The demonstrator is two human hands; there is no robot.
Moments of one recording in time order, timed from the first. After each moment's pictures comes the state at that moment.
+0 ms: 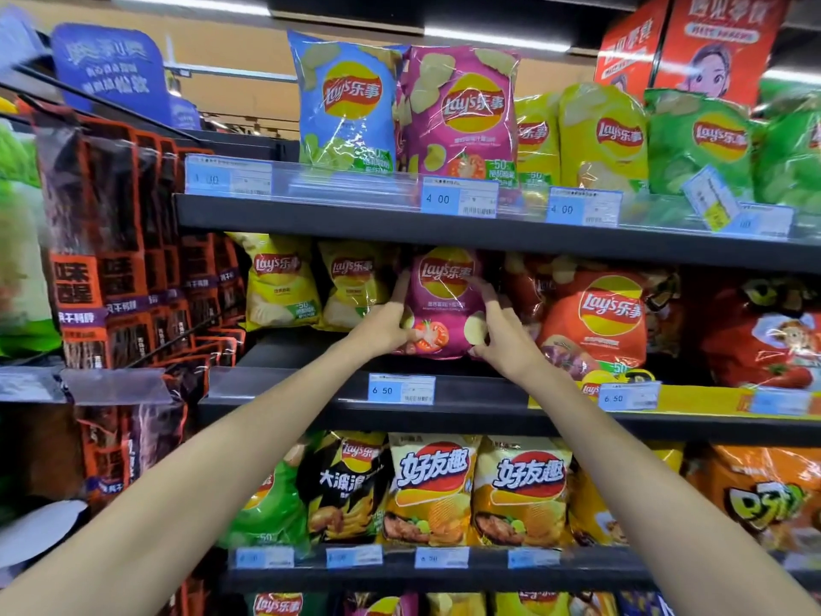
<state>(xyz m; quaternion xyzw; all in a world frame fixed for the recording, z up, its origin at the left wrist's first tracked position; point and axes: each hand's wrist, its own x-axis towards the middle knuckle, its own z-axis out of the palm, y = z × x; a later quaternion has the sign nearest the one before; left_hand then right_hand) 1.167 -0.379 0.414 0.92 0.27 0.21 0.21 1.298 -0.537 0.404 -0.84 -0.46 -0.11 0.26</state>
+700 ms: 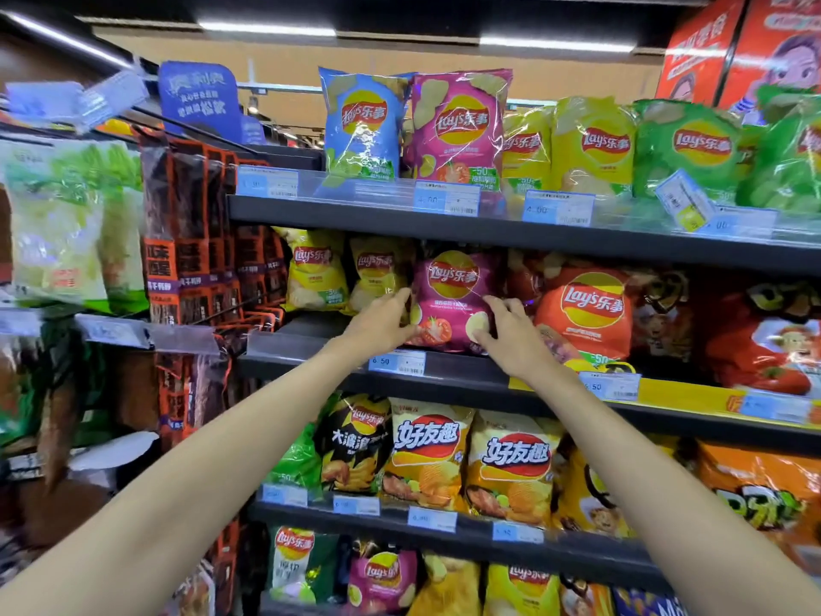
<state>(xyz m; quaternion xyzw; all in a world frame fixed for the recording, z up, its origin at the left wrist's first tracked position) 1.123 -0.428 0.407 0.92 0.28 0.26 0.10 1.284 -0.584 0.406 -0.80 -0.51 -0.12 0.28</state>
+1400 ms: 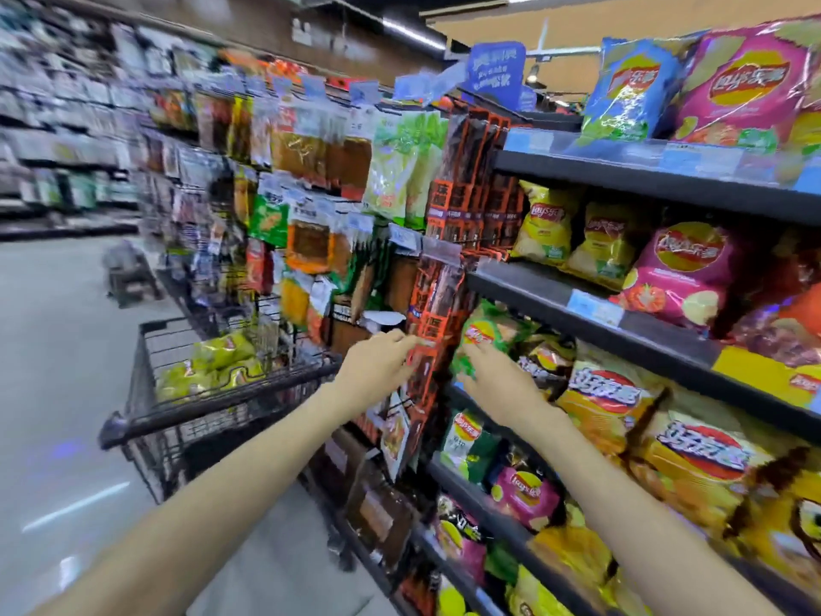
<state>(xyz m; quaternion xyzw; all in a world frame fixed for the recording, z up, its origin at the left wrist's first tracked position) 0.845 -0.591 0.278 0.82 0.53 0.19 -0.07 1.059 -0.623 0.305 -0.56 -0.81 -0.04 0.15</state>
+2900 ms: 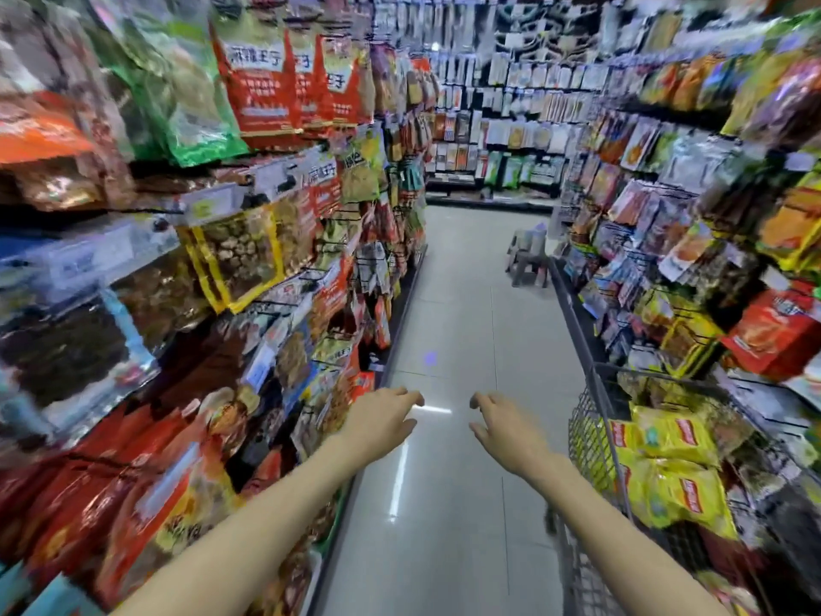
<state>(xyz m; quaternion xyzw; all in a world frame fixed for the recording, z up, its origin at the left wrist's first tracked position) 0.013 -0.705 0.152 0.49 0.87 0.09 -0.01 0.145 -0.520 0.137 -0.18 -0.98 0.11 0.06</state>
